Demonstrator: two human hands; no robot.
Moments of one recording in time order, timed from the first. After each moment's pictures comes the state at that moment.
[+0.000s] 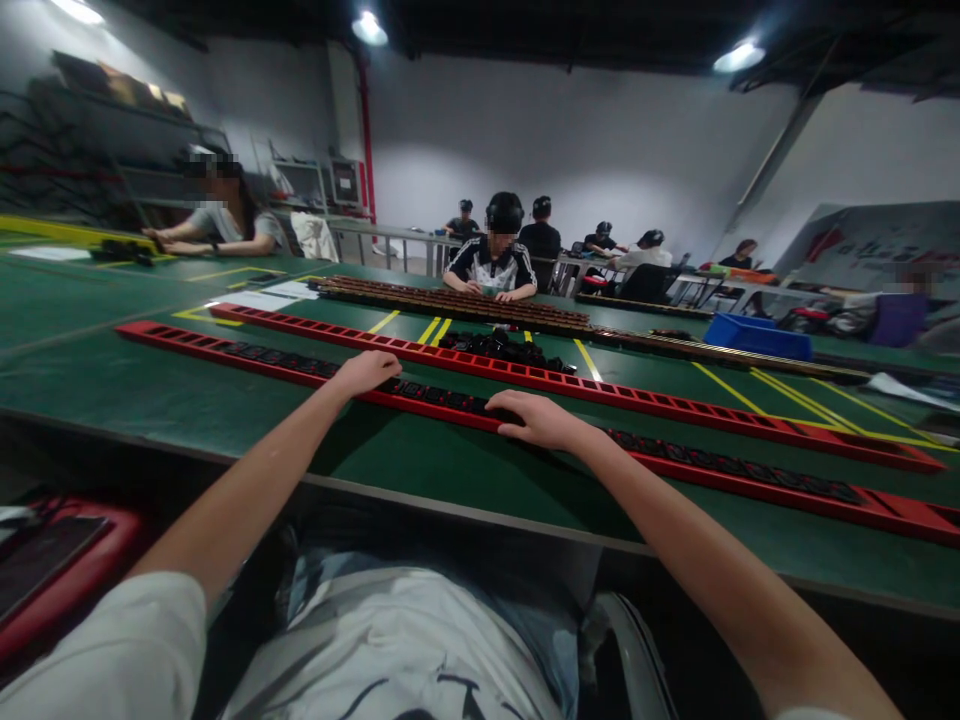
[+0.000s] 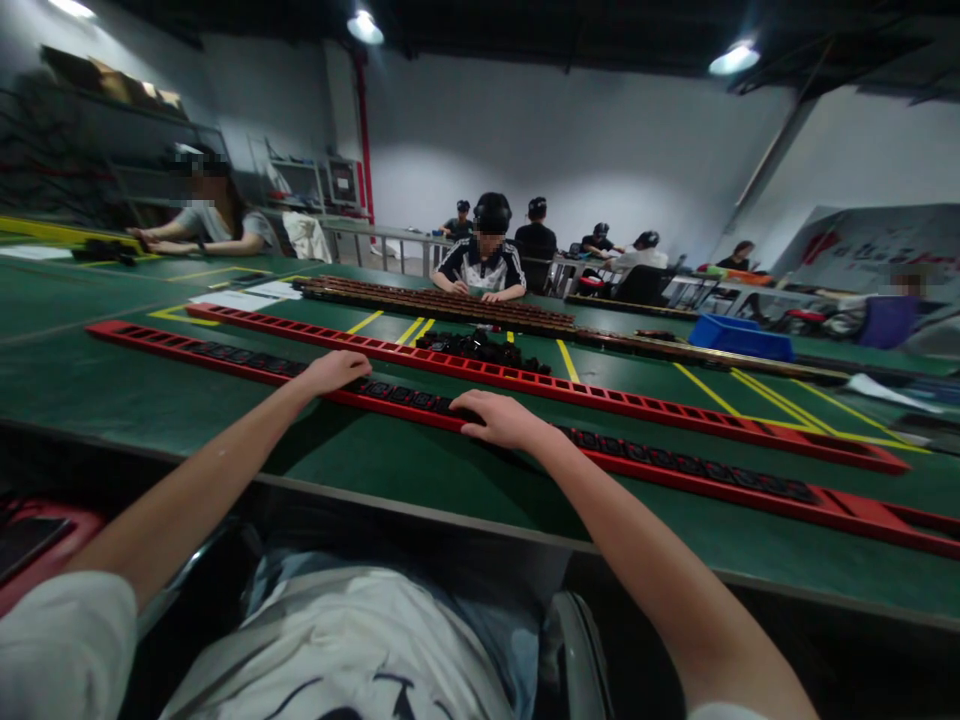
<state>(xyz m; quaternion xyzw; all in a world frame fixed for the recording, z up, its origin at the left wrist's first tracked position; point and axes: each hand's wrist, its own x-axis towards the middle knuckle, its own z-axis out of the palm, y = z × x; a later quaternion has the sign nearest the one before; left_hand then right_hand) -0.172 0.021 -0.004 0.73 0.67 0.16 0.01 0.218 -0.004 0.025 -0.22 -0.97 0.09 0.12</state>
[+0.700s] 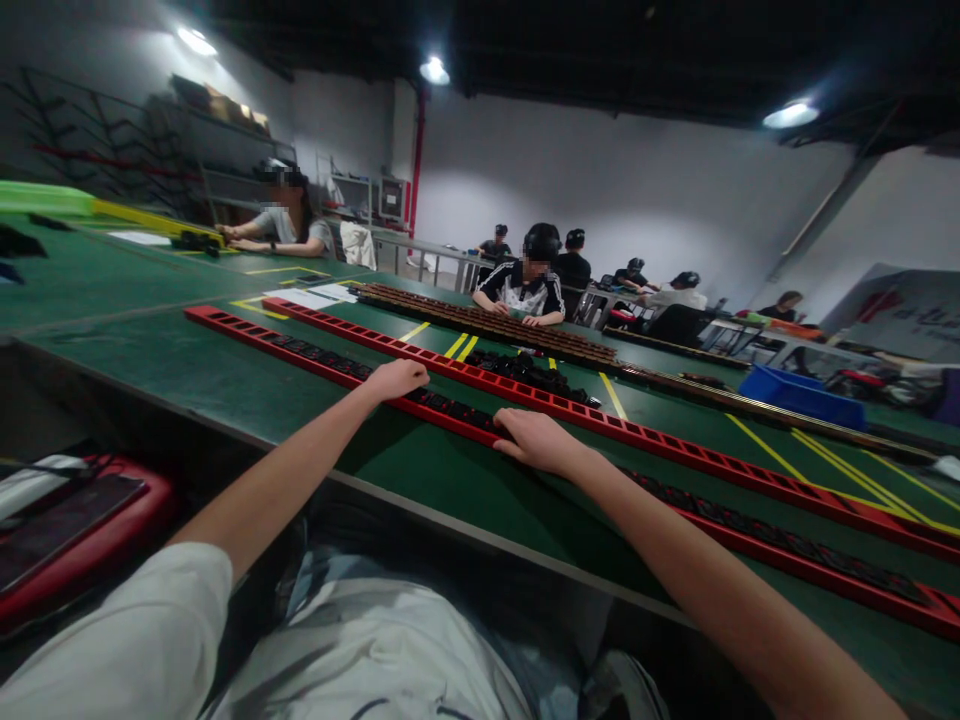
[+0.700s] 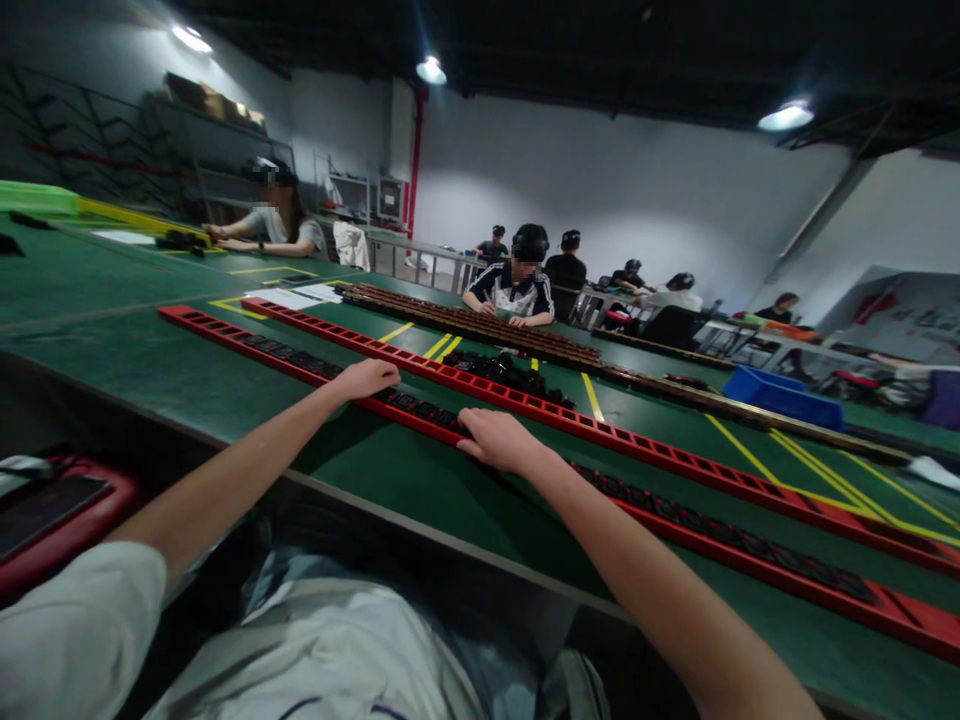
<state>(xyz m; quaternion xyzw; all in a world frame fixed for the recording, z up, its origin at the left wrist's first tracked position) -0.167 0.018 -0.003 0.72 0.68 0.18 0.03 0.170 -0.017 0.044 -0.26 -0.96 -0.07 0.01</state>
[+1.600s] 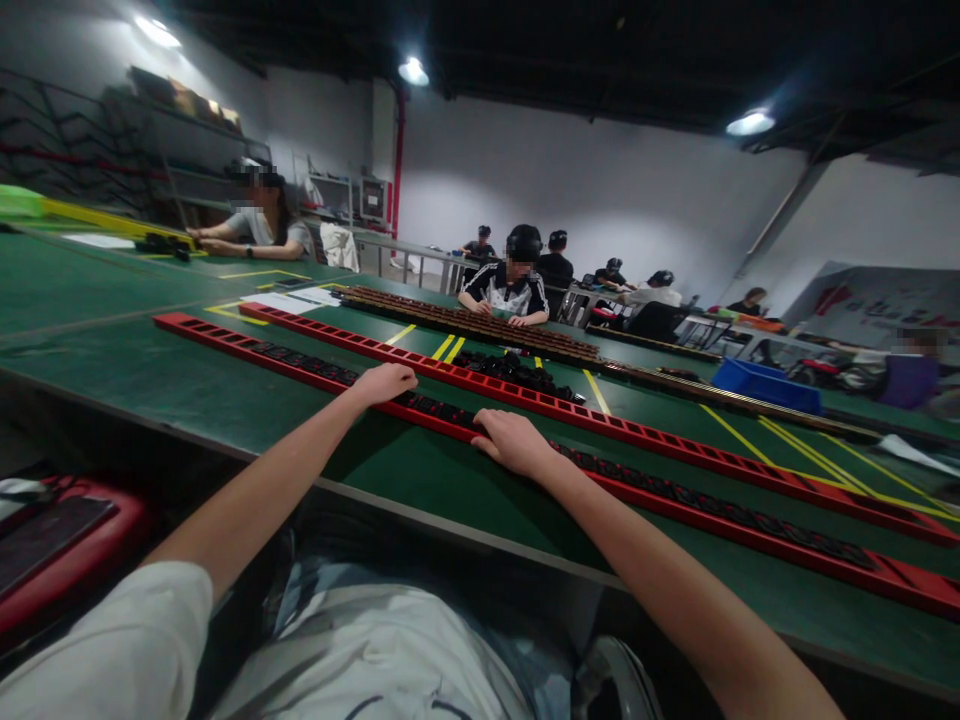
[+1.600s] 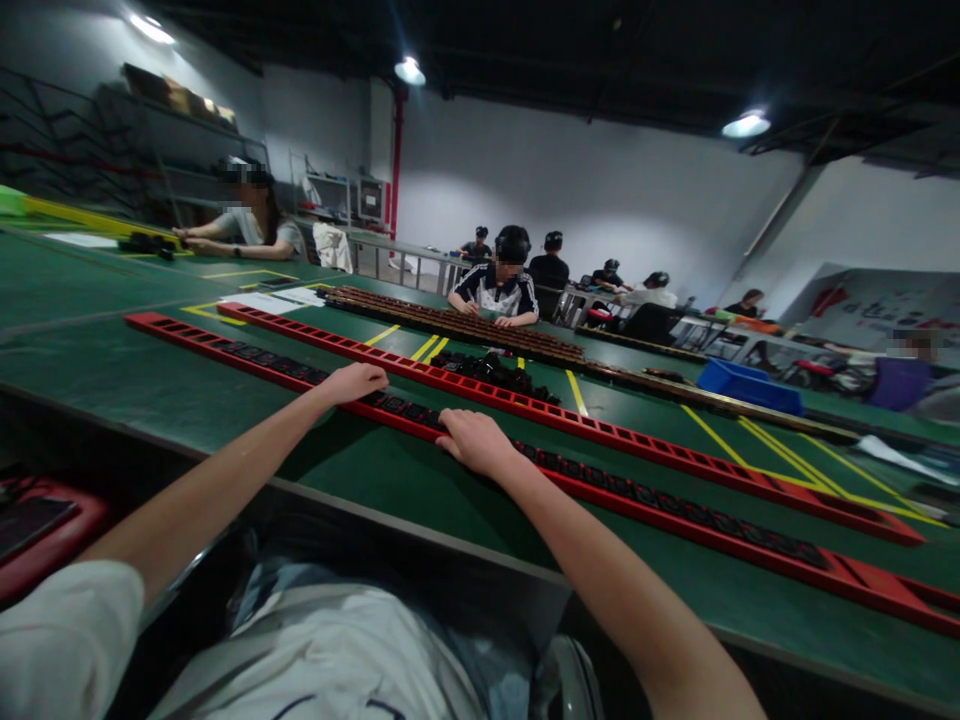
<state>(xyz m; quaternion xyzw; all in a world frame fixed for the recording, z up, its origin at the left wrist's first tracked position) -0.164 0.017 -0.001 0.72 0.67 0.16 0.03 0.156 -0.023 0.025 -0.30 -0.95 -0.07 0.05</state>
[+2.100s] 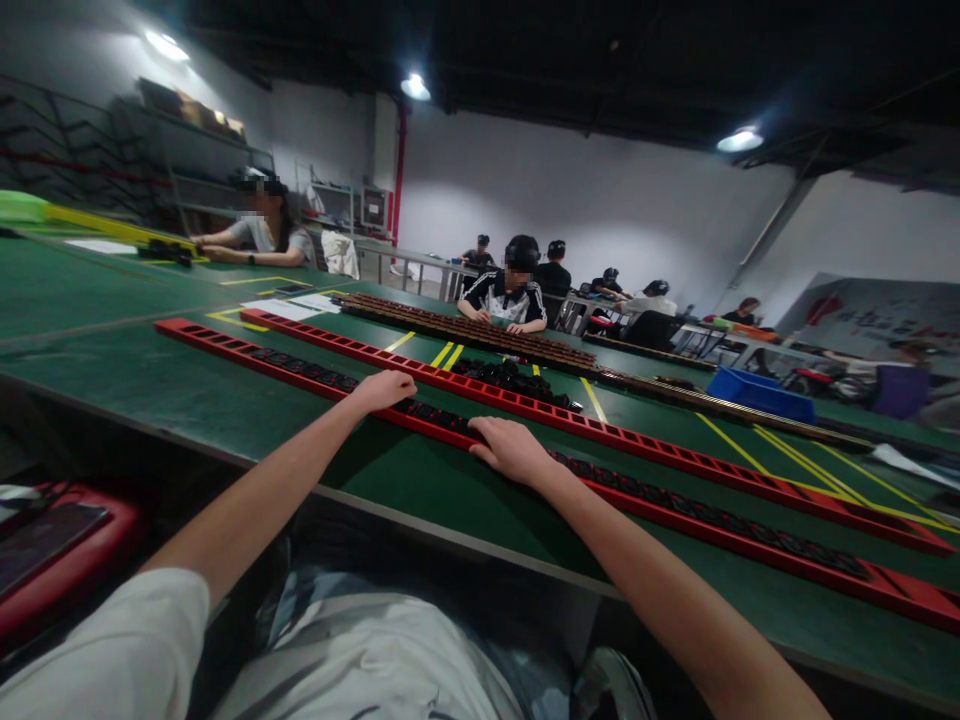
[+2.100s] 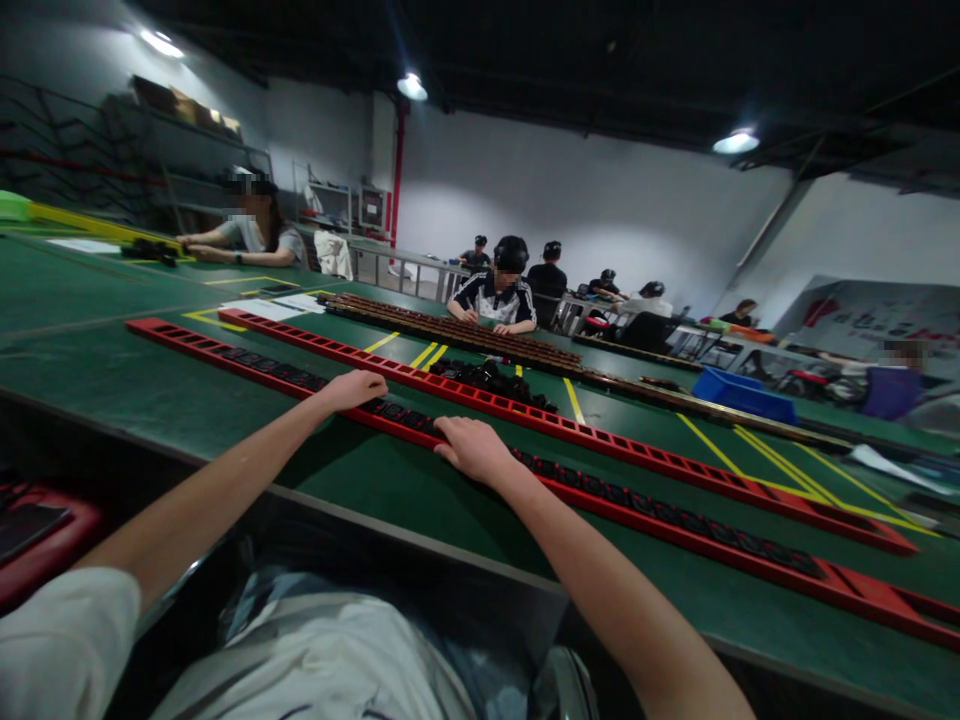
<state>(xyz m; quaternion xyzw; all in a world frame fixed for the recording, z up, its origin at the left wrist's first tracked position) -0.161 0.014 0.001 0.72 0.67 0.17 0.03 0.159 -0.022 0.024 -0.28 -0.95 -0.08 0.06</state>
